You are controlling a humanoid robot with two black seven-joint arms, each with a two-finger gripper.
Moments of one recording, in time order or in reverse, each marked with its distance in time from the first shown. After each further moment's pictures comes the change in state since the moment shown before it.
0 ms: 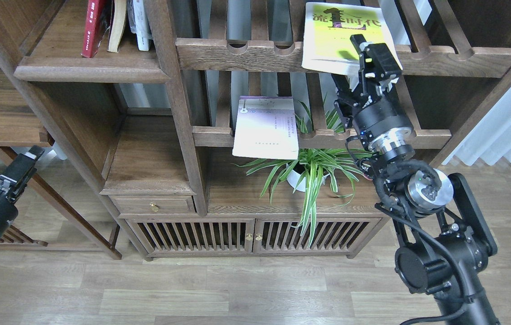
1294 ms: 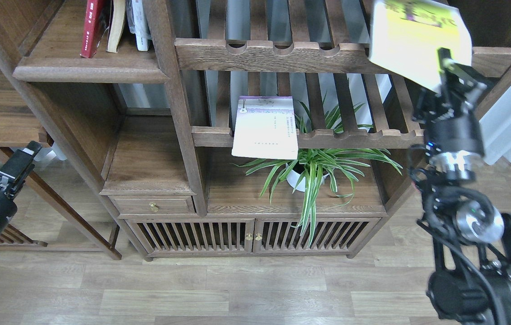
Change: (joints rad) left arm -0.002 -0.002 -0.004 0.004 0.001 0.000 -0.021; right arm -0.304 -0.039 0.262 0.133 0.097 0.269 0.044
